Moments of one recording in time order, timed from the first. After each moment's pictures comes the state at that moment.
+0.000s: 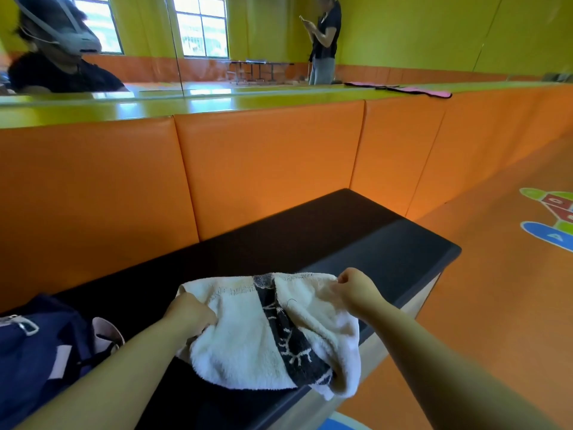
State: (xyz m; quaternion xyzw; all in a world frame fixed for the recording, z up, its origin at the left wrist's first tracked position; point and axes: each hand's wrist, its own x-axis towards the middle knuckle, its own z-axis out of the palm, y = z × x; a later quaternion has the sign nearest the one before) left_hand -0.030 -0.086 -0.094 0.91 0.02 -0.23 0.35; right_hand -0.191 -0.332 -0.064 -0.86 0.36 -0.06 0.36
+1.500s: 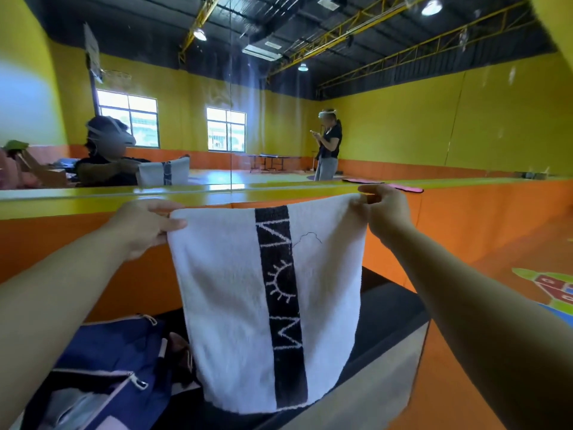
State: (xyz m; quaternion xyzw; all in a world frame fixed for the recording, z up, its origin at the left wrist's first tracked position) left_hand -0.114 0.083 0.189 0.71 -0.19 -0.04 0.67; right_hand -0.280 -0.235 0.202 -0.76 0.19 -0.48 0.40
